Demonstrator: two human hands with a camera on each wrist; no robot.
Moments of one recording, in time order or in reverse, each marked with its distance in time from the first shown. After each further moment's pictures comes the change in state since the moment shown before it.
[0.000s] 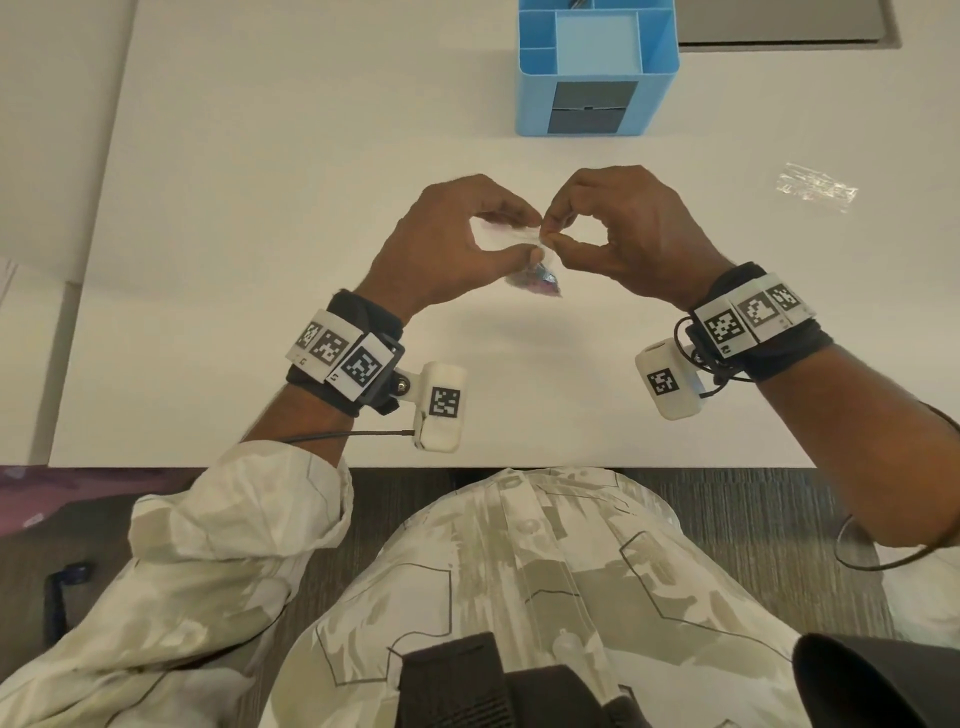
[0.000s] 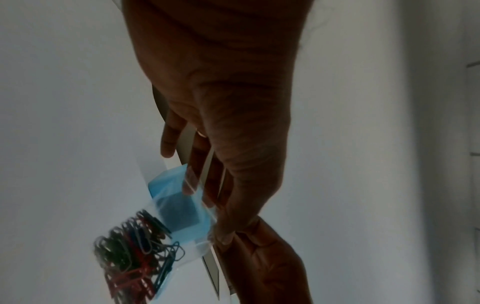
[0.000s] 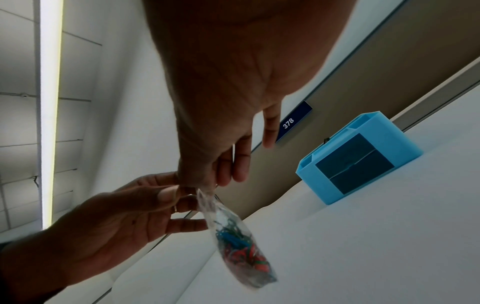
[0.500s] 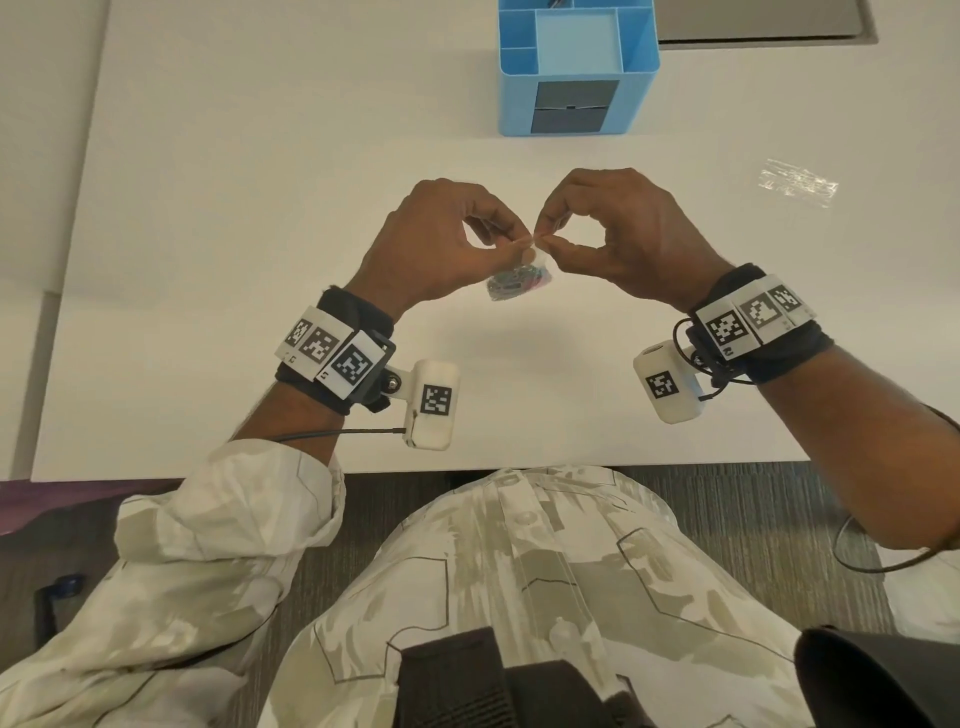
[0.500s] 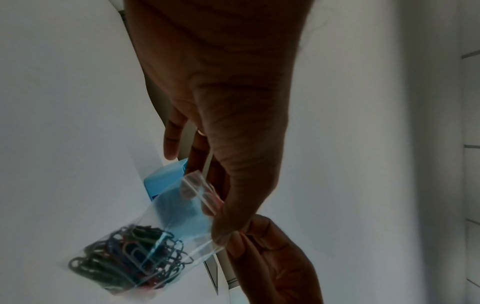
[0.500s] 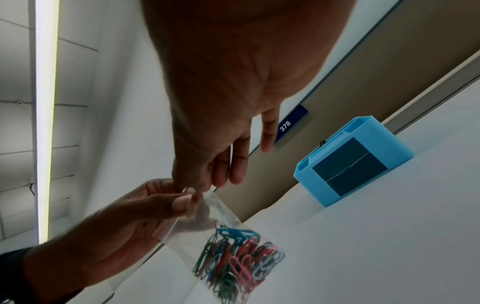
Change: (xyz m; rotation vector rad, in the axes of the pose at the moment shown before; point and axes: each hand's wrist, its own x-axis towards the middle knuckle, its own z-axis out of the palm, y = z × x) left_hand 0.010 0.003 0.003 0.035 -0.021 0.003; right_hand -0.008 -0.001 -0.010 0.066 -0.008 0.037
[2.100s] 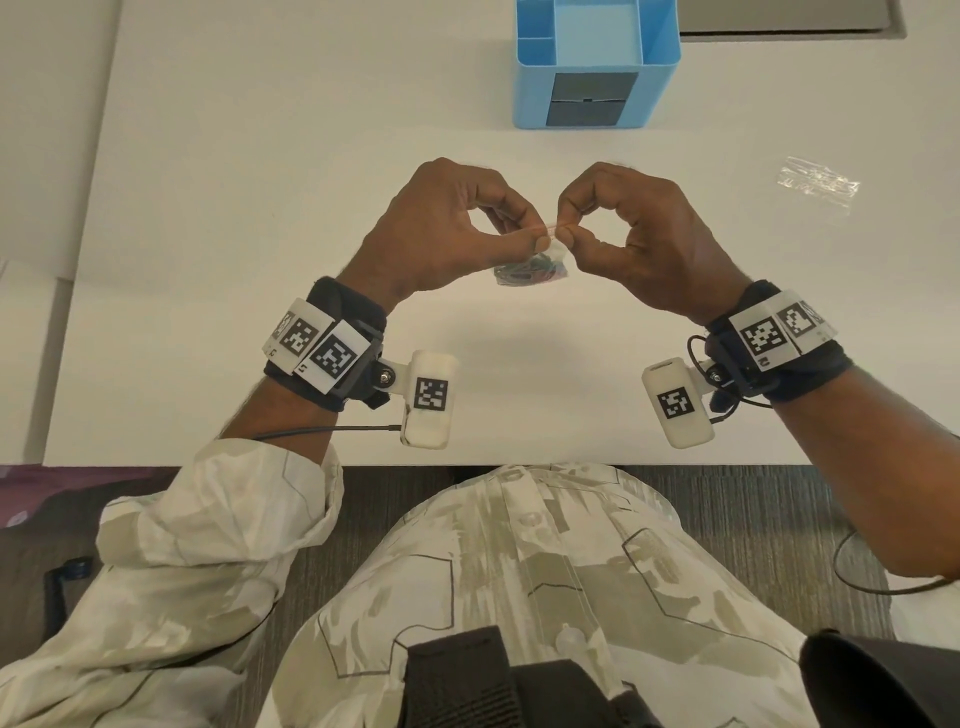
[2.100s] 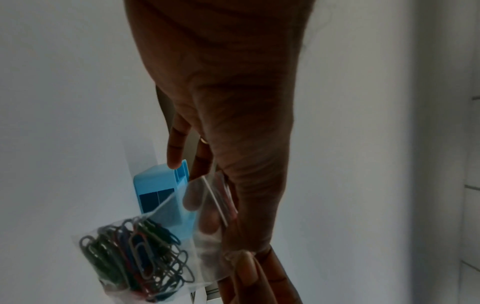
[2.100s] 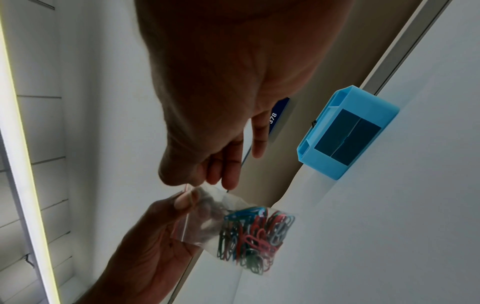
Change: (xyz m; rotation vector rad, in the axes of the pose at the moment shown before) left_hand -0.008 0.011 -0.017 -0.105 -0.024 0.081; right_hand -0.008 -0.020 -0.004 0.242 0.056 0.010
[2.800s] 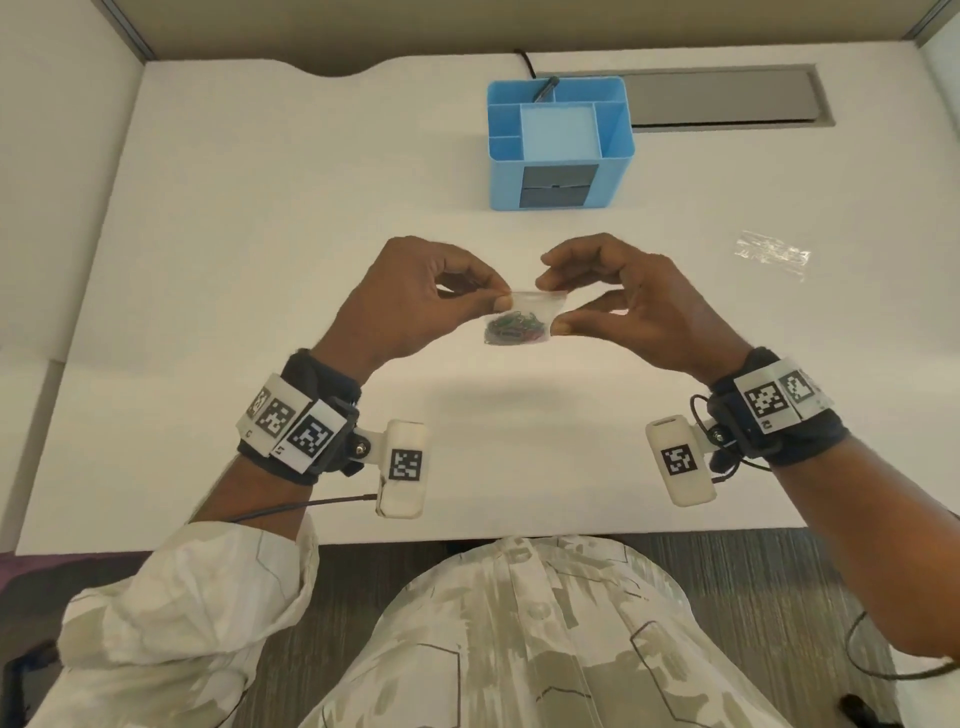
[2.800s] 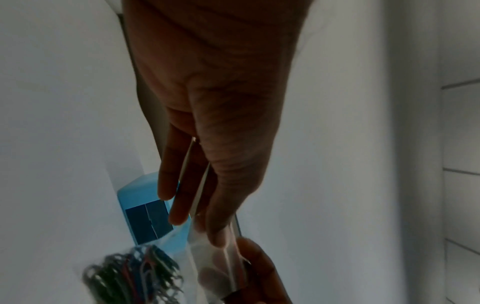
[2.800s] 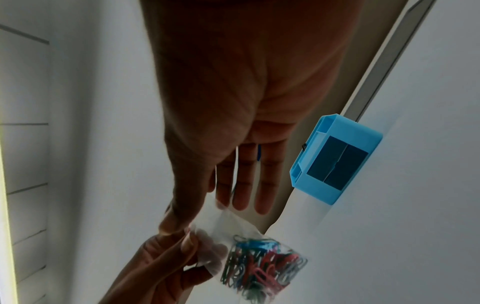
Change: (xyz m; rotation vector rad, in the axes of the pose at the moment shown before) left_hand 0.012 0.004 -0.008 -0.071 0.034 -0.088; right_hand -0.007 0.013 -0.028 0.319 -0.036 0.222
